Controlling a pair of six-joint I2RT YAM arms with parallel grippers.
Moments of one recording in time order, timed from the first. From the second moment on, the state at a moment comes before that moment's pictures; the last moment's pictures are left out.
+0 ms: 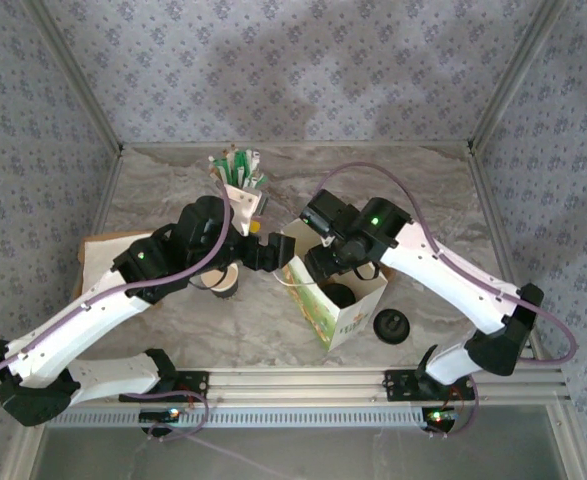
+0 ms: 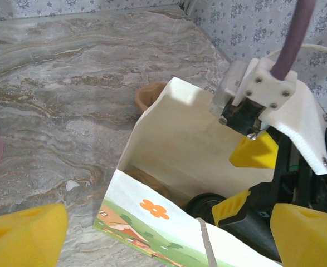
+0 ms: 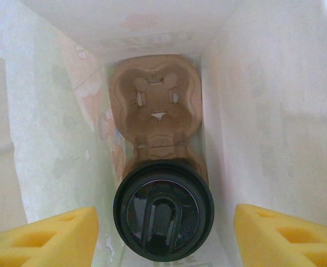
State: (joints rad) left arm -0.94 1.08 1.29 -0.71 -0.05 -0.45; right arm 0.93 1.47 1.61 -1.37 0.13 0.44
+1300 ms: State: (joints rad) left arm -0.94 1.04 1.29 -0.64 0.02 -0.46; right arm 0.96 1.13 1.56 -1.23 0.13 0.45
